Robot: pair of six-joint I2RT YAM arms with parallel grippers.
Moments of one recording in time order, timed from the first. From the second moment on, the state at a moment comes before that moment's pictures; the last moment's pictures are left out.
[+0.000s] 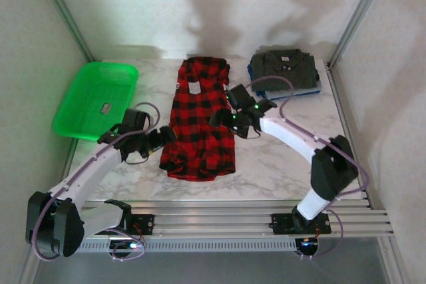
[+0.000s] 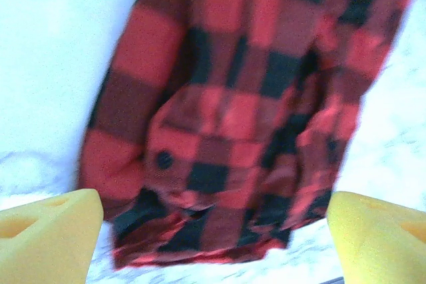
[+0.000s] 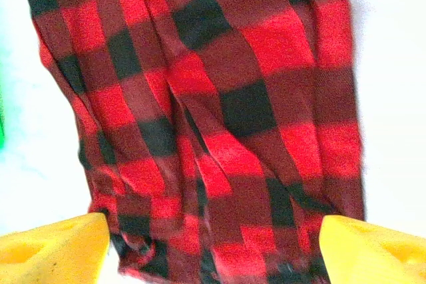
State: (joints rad) left arm -0.24 1.14 0.72 -0.61 0.29 -0.75; right arm 0.68 1.60 1.26 -0.70 -0.15 0.89
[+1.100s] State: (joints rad) left arm -0.32 1.40 0.62 -0.35 0.36 -0.74; right arm 0.76 1.68 0.96 -0.64 -0.19 1.09
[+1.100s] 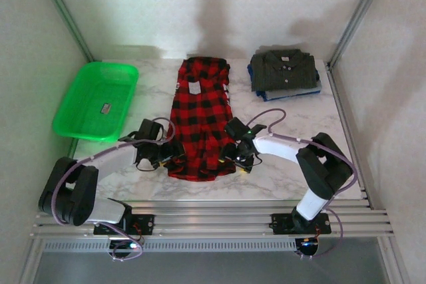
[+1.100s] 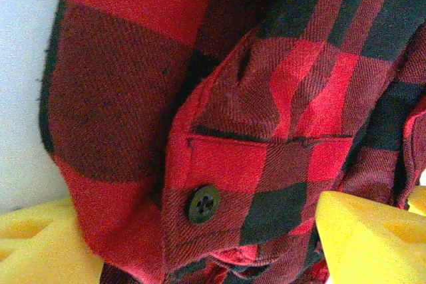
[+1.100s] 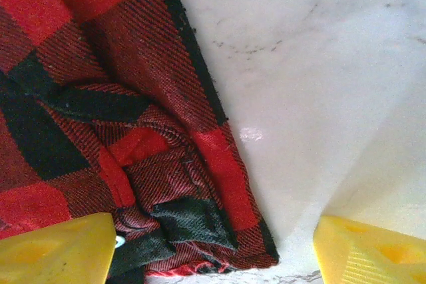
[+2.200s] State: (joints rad) left arm -0.33 1.33 0.70 -0.54 0.25 -0.70; right arm 0.83 1.70 1.08 -0.68 -0.24 1.09
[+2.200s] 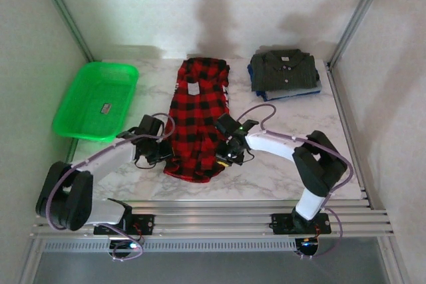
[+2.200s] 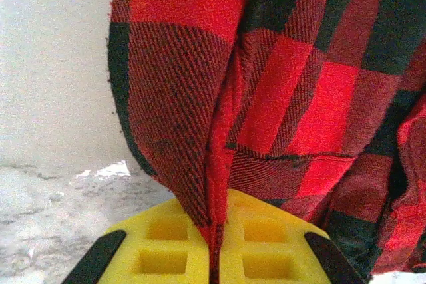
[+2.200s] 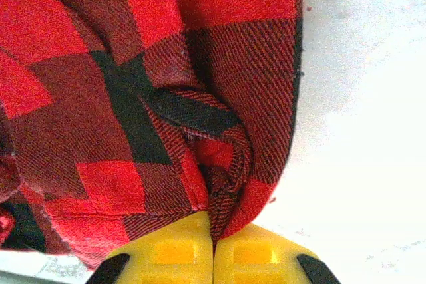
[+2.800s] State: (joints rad) left arm -0.29 1.22 0.92 -0.71 0.35 -0.73; right arm 0.83 1.61 1.32 -0.81 -0.26 1.08
